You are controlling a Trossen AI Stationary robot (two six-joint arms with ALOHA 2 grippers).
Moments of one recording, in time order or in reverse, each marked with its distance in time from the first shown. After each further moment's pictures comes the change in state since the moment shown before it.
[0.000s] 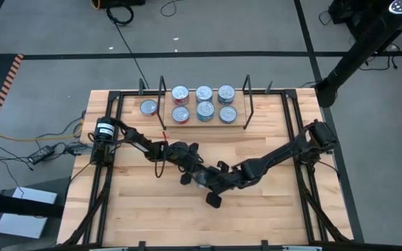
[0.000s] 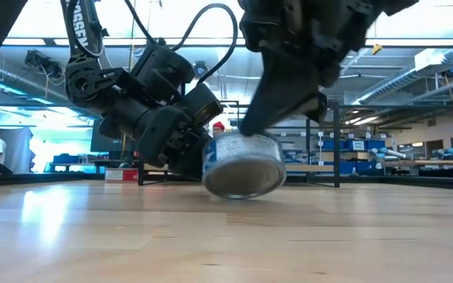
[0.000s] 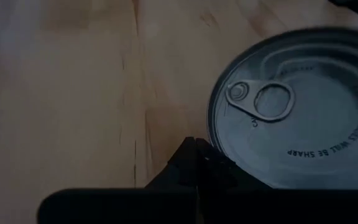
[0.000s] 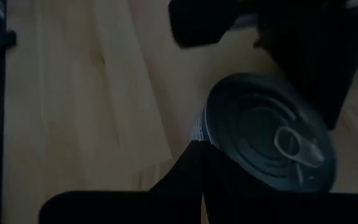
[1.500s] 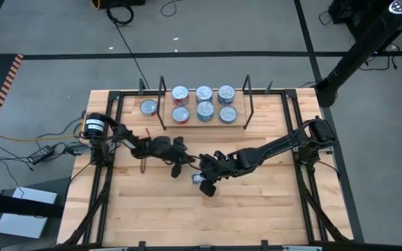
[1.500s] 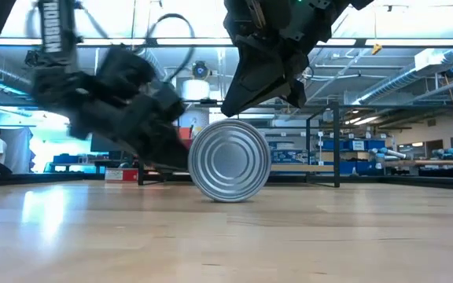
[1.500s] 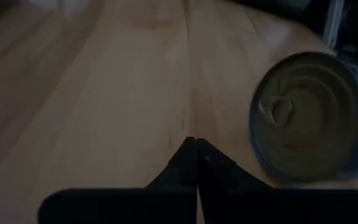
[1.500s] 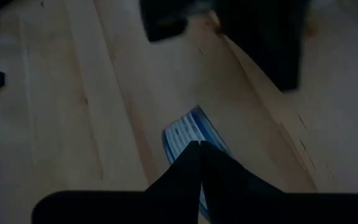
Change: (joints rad) left arm 0.078 -0.117 -0.265 0.248 -0.046 -0.205; right arm -0.098 -0.015 0.094 -0.104 -0.037 -0.023
